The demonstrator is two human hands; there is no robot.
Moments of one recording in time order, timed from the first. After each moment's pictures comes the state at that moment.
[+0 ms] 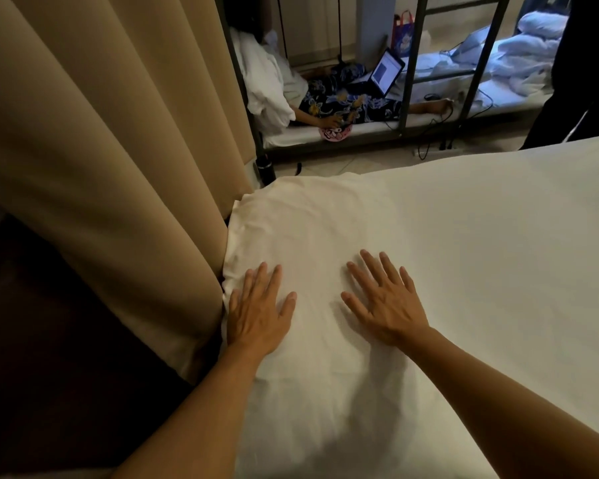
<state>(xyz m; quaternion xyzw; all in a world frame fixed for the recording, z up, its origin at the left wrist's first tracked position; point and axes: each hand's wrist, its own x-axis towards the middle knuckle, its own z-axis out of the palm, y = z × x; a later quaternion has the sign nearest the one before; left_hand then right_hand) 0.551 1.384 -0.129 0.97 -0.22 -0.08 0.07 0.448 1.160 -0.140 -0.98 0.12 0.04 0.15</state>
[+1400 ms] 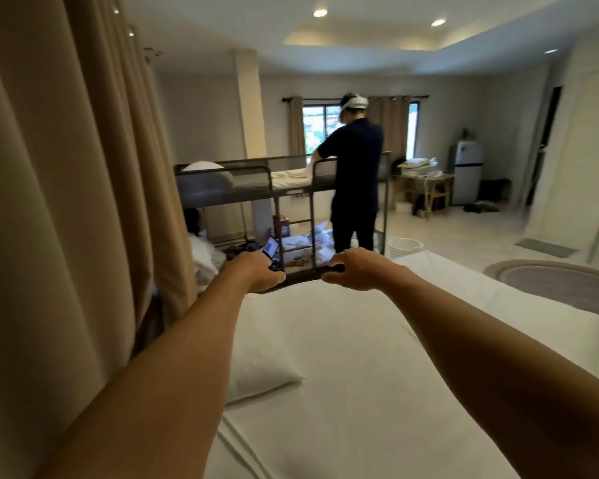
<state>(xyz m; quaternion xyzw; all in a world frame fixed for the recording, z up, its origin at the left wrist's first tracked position) -0.045 1.541 0.457 0.91 -0.40 -0.01 0.05 -0.209 1.383 0.450 -0.97 0.21 -0.08 0.09</state>
